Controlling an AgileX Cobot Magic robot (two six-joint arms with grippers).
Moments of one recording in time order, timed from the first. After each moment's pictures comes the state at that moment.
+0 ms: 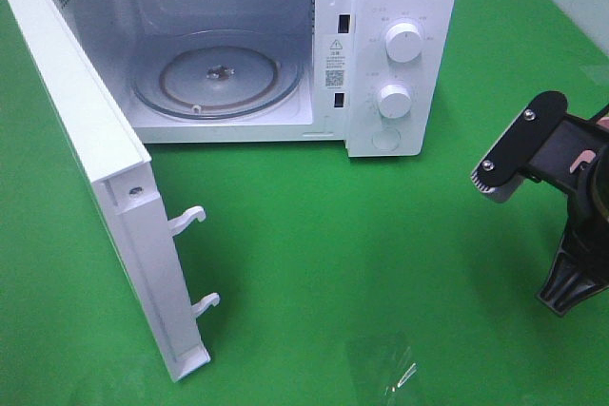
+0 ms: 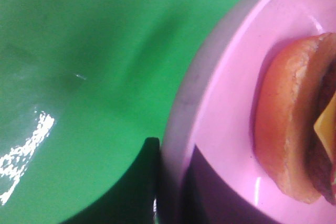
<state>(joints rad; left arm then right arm) 0.03 0.00 -0.50 -0.01 1.05 0.11 0.73 1.39 -0.62 -0.81 0.96 0.58</state>
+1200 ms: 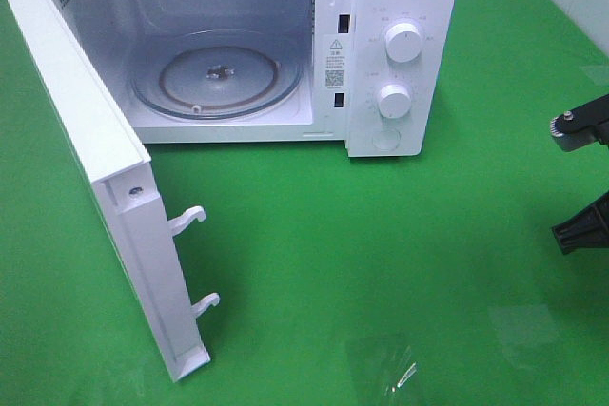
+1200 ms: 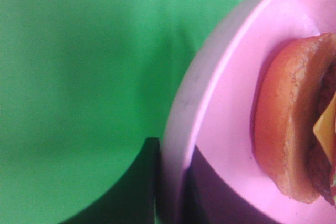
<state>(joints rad) 0.03 0.00 -0.50 -0.01 1.05 0.11 0.41 1.52 -0.63 -0.90 0.85 0.98</state>
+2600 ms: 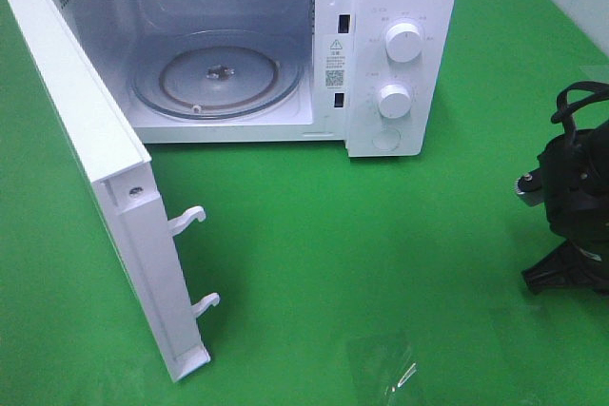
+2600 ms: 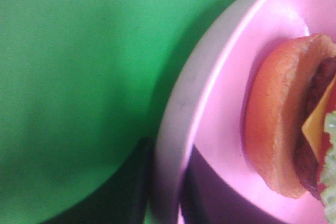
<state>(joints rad) 0.03 0.00 -0.50 -0.01 1.05 0.11 0.37 1.88 -0.63 -1.12 0.73 1.28</state>
